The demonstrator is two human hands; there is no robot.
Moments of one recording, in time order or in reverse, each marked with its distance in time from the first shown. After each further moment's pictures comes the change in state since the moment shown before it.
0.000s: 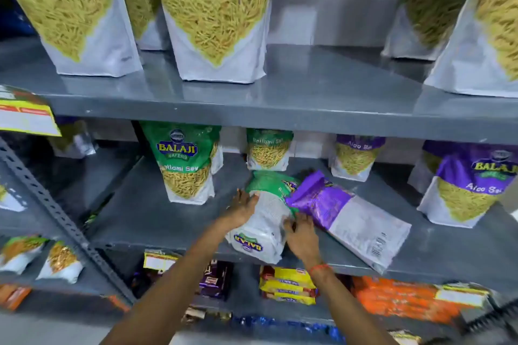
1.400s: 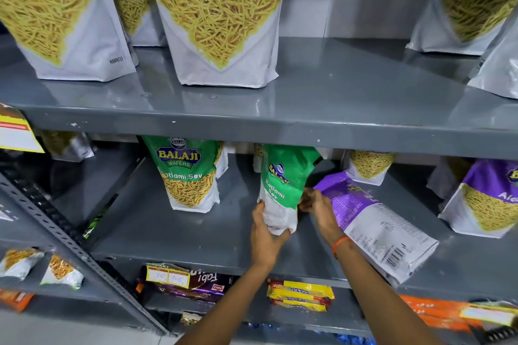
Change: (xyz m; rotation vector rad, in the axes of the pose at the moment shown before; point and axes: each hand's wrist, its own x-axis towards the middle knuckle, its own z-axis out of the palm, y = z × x) left_hand -0.016 -0.008 0.058 -0.419 0.296 0.140; right_hand 0.089 -0.007 -0.011 0.774 -0.047 0.103
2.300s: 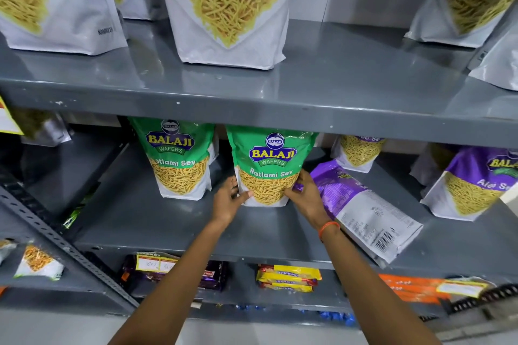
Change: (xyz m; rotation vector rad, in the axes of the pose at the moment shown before) left_hand 0.066 -0.005 -0.064 -0.002 -0.186 -0.020; right_hand -0.014 -0.008 0.014 -0.280 -0.096 -0.080
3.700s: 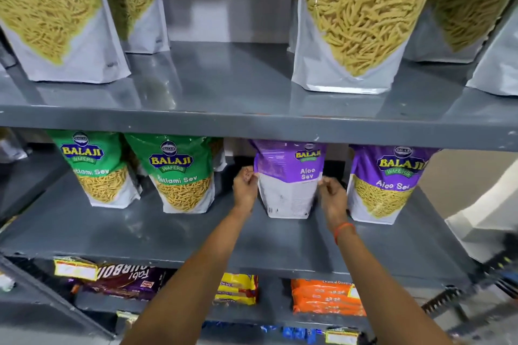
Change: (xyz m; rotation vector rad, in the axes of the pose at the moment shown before) left_hand 0.009 0.100 0.255 -0.278 0.248 0.068; right_hand 0.025 0.080 -0.254 0.168 0.366 -0.092
